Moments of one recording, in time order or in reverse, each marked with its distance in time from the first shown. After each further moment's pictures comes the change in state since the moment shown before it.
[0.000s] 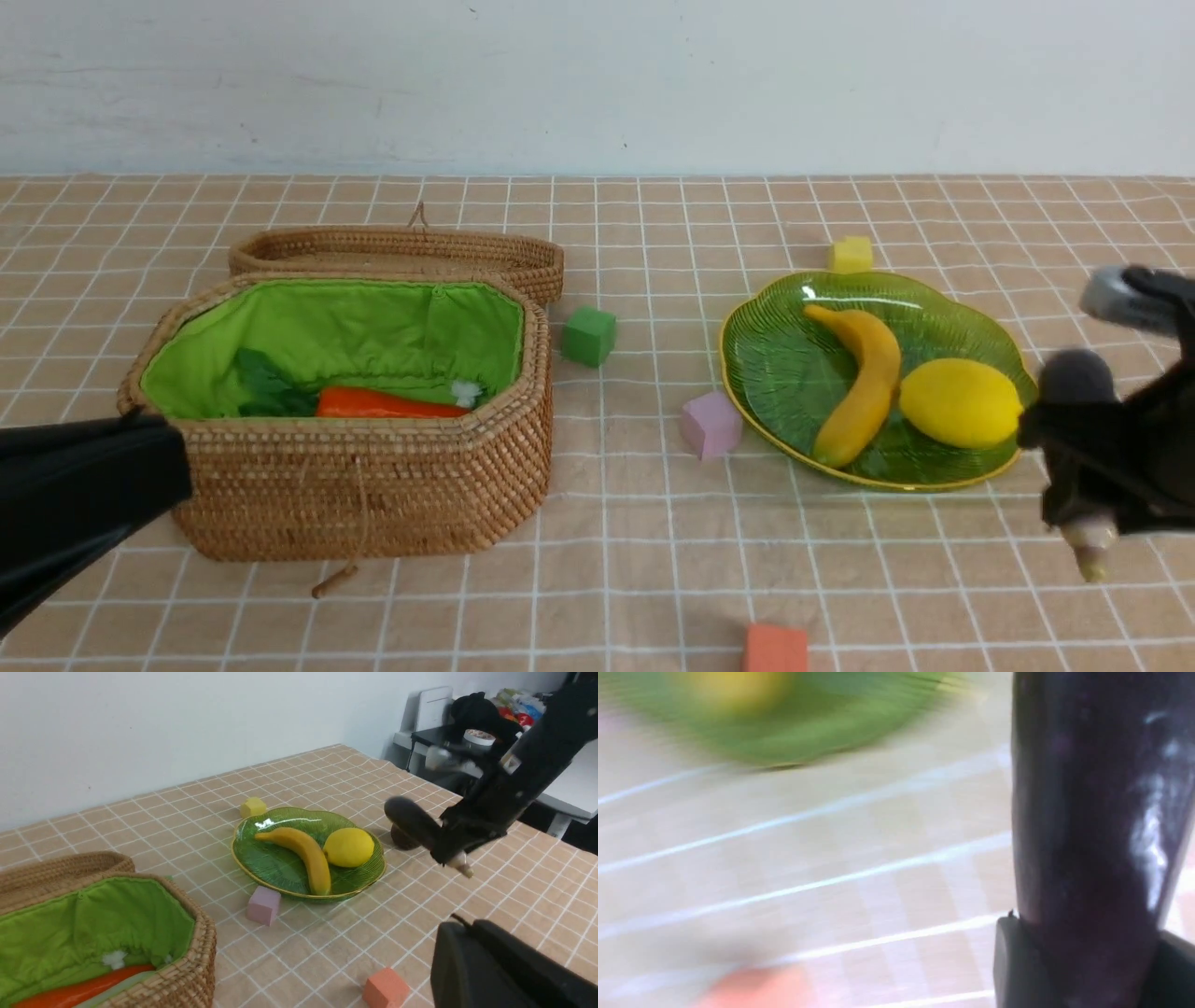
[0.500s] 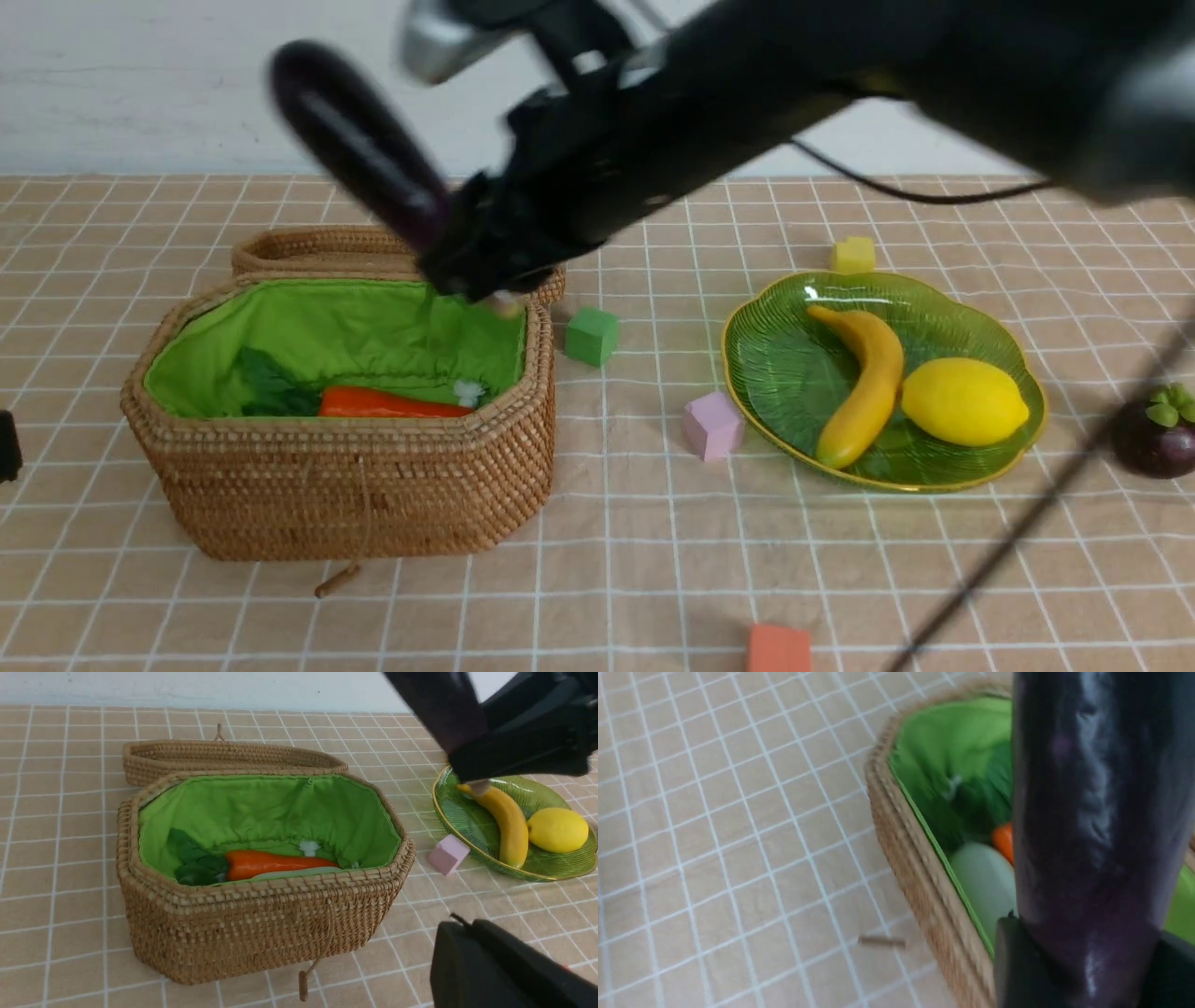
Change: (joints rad) right arm 0.515 0.558 -0.899 0.332 -0.008 -0.844; left arm 0.000 0.000 0.000 0.502 0.300 -0.598
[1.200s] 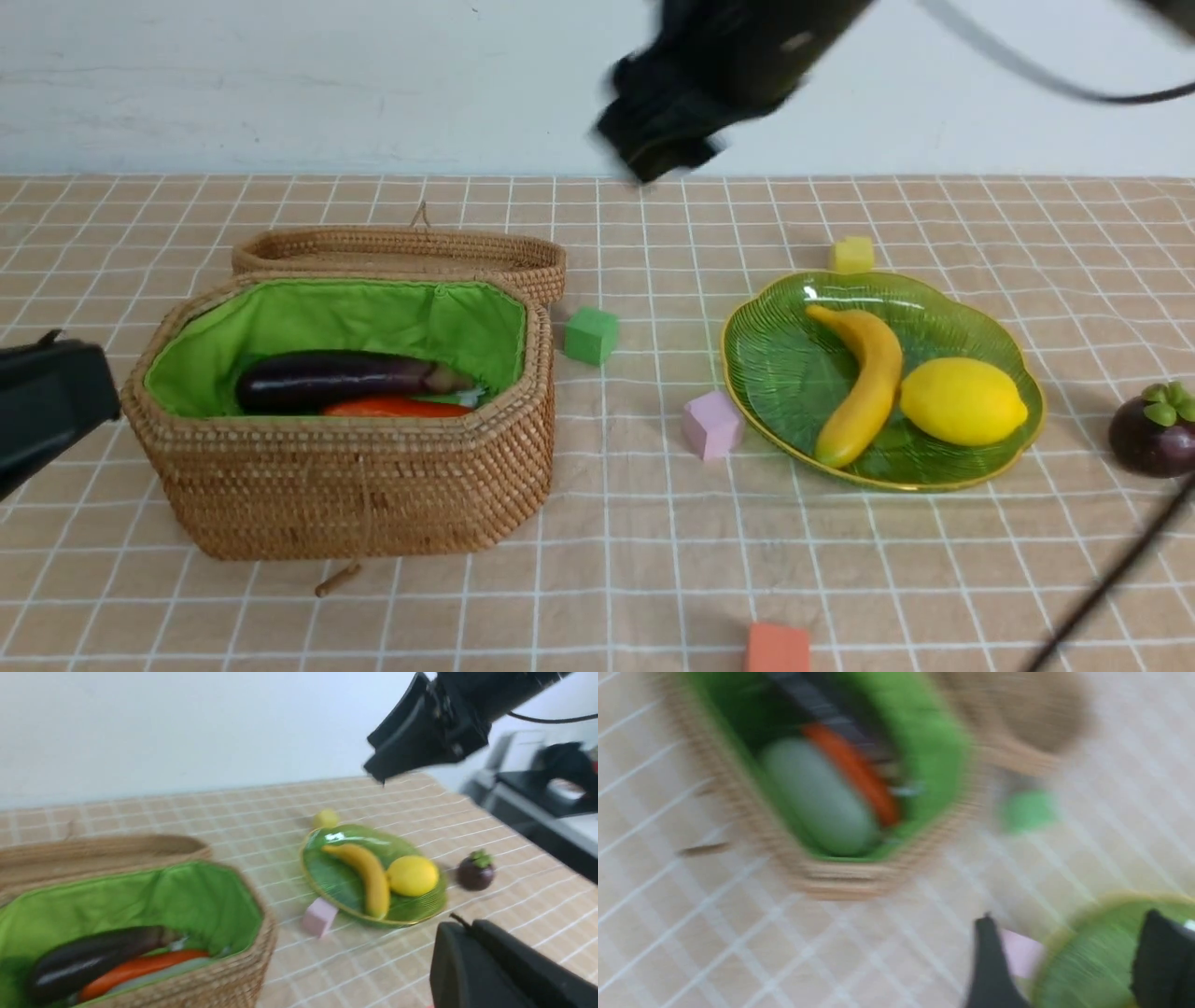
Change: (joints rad) right arm -0.094 -0.103 -0.220 -0.523 0.409 0.473; left arm 0.000 -0.001 0.000 -0.234 -0.309 0.243
